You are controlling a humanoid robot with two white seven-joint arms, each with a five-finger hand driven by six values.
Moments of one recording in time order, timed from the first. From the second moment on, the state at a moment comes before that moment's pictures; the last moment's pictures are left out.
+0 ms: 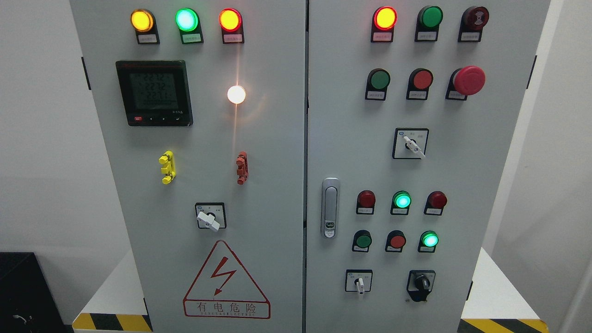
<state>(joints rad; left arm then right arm) 0.00 -0.10 -0.14 0.00 0.10 -0.06 0.15 0.15 0.12 -0.15 -1.02 0.63 -0.24 -0.05</state>
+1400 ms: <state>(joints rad) 0.00 -0.10 -0.14 0.00 0.10 -0.06 0.15 0.10 0.12 -0.08 -1.55 1.09 0.06 -0.12</state>
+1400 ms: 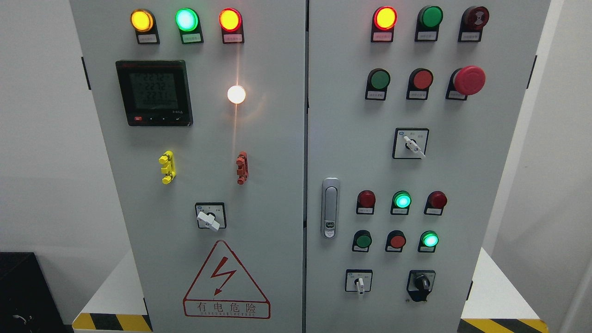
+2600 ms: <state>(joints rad) 0.00 -0.10 -0.14 0.00 0.10 -0.06 0.15 -0.10 0.13 -0.08 -1.64 1.28 0.19 -0.03</state>
